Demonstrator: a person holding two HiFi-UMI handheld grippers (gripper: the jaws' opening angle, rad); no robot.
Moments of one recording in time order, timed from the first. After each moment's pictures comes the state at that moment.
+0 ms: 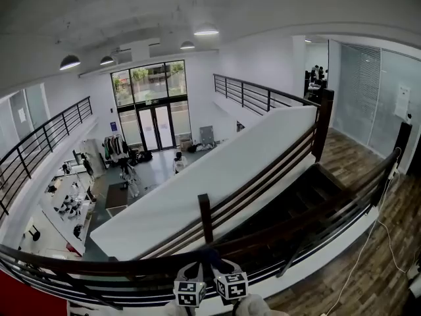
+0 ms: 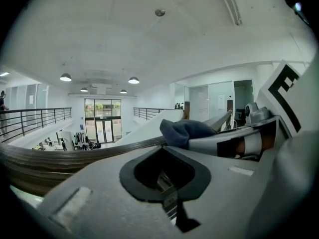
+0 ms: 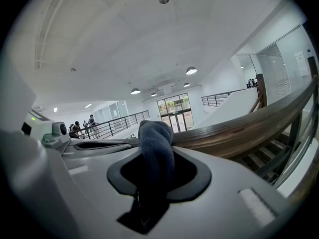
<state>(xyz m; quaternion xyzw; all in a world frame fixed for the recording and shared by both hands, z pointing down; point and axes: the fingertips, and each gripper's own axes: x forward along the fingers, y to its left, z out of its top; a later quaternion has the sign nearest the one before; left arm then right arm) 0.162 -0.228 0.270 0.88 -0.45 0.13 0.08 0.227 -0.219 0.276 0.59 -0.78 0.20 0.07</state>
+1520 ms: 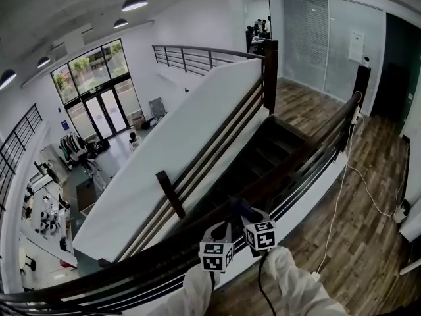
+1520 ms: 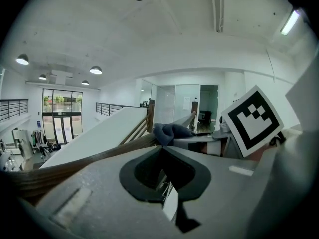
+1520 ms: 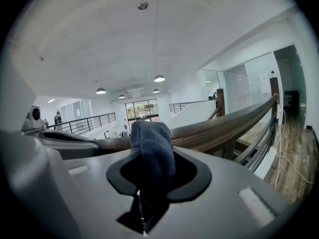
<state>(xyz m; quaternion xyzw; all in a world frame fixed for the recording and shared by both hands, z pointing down) 0.461 -0.213 0.243 0.95 -0.25 0.14 0.10 0.547 -0.221 0.265 0.73 -0.65 0.18 0.07</state>
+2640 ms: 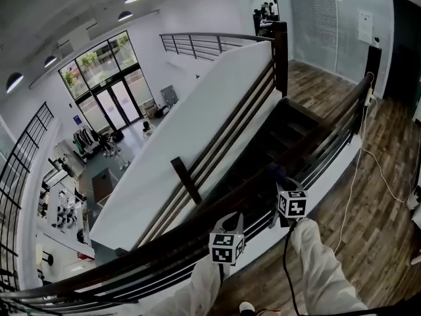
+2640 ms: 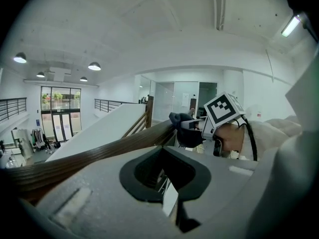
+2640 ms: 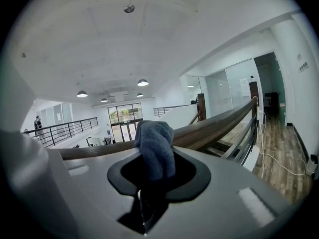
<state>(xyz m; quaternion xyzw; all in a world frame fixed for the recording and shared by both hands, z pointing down) 0.444 -0.196 0.249 0.95 -0.24 0.16 0.11 0.651 -0.210 0.256 0.80 -0.58 0.18 0.06</state>
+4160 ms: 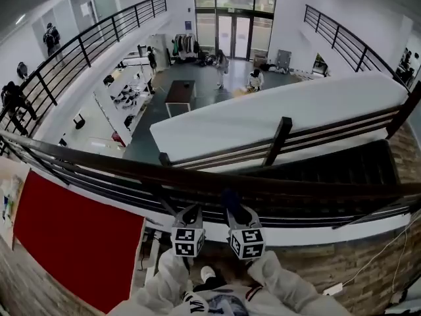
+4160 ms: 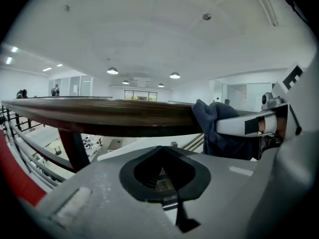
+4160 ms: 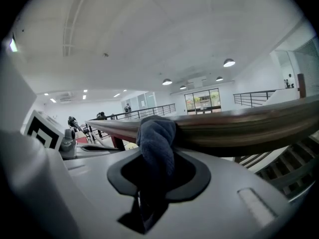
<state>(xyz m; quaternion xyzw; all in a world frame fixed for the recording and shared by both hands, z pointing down) -0.356 -0.163 0.339 0.77 -0.60 0.13 0.16 -0.238 -0.172 0.311 0.46 -0.86 0.16 0.12</state>
